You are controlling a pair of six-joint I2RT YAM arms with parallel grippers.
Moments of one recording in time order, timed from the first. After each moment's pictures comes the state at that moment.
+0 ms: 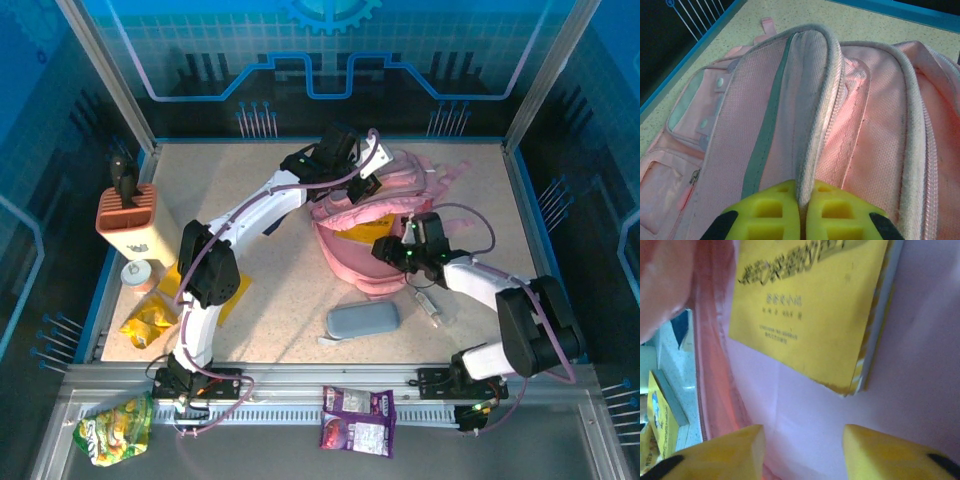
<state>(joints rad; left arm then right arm) -0.63 2.08 2.01 -0.61 0.31 0.30 0.32 1.44 0.62 0.00 -0.37 0.71</state>
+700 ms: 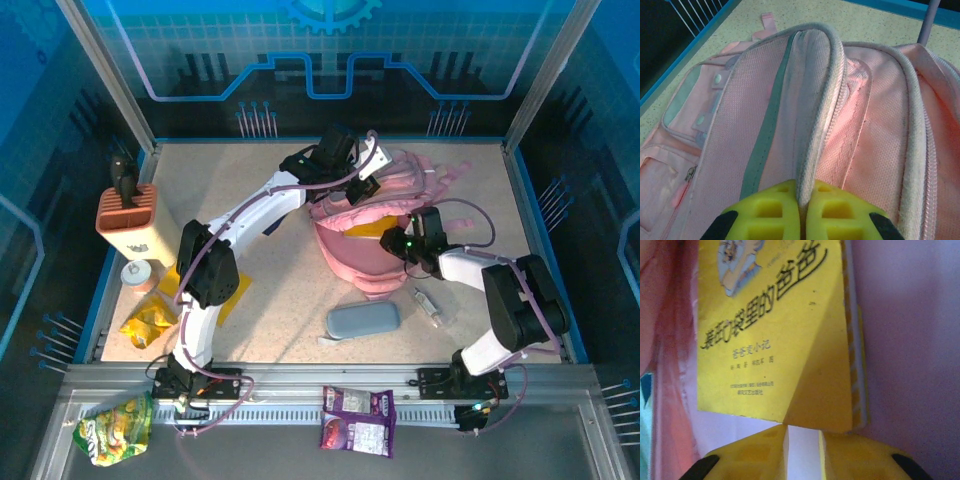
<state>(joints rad) -0.62 2.07 1.99 -0.60 0.32 0.30 0.26 1.55 0.66 0.13 -0.25 0.72</state>
